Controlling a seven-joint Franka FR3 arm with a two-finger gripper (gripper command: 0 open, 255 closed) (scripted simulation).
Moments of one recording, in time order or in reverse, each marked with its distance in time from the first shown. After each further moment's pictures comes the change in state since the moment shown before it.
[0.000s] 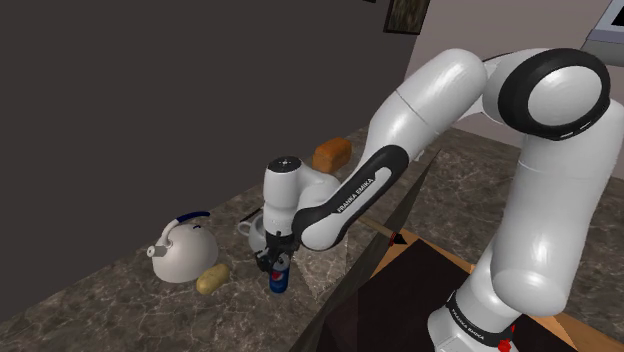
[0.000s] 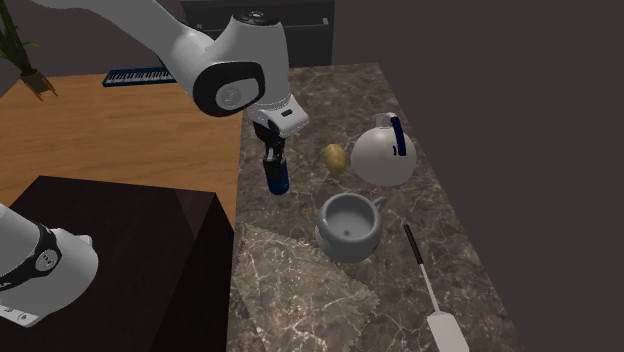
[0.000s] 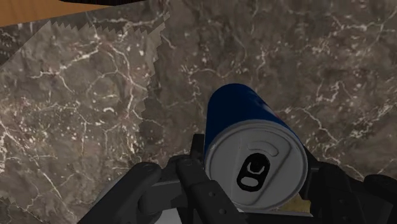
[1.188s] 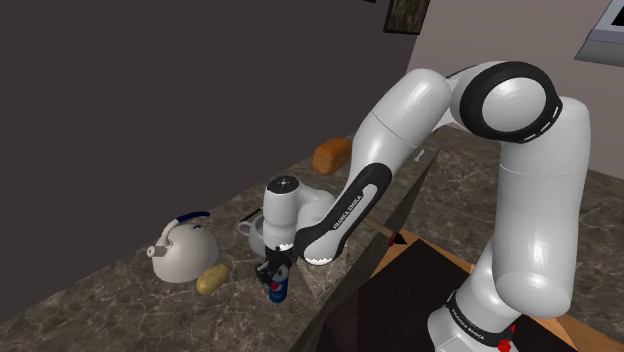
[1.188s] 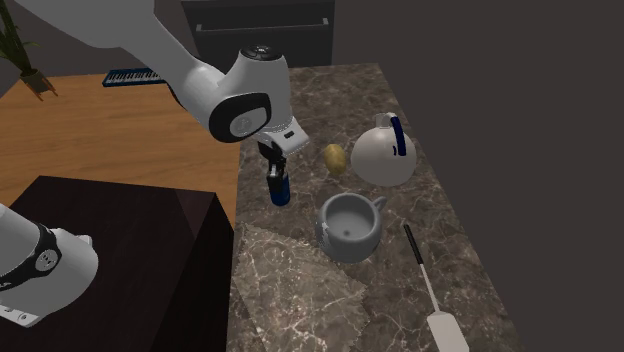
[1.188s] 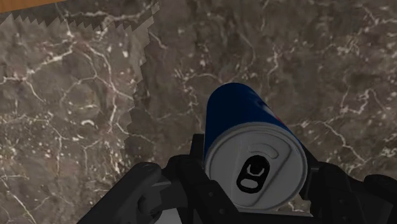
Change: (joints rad) arm 0.052 0.134 -0.073 0.016 -0.111 0.109 0.079
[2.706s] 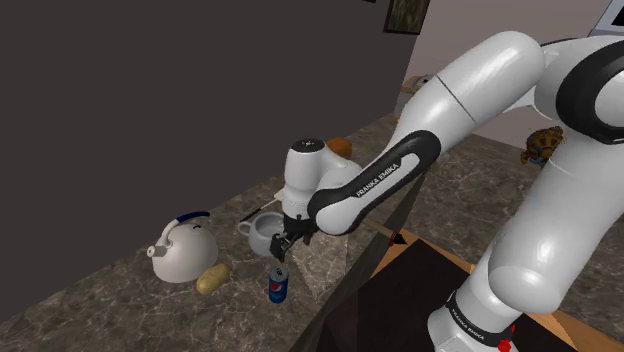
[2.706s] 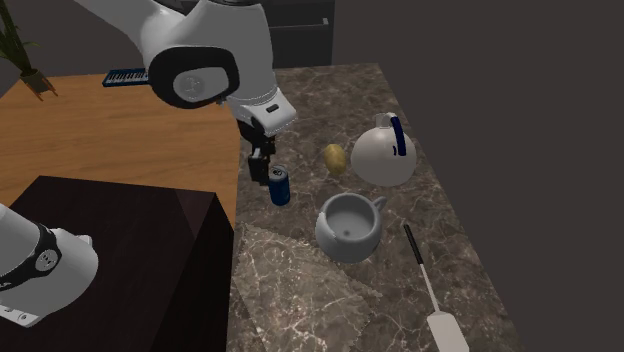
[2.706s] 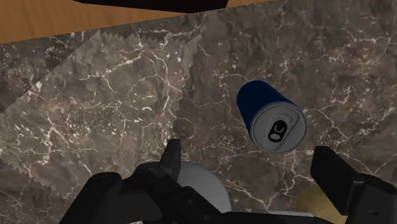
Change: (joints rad) arm -0.116 -0.330 0.091 -0.136 0.255 -0.144 -0.250
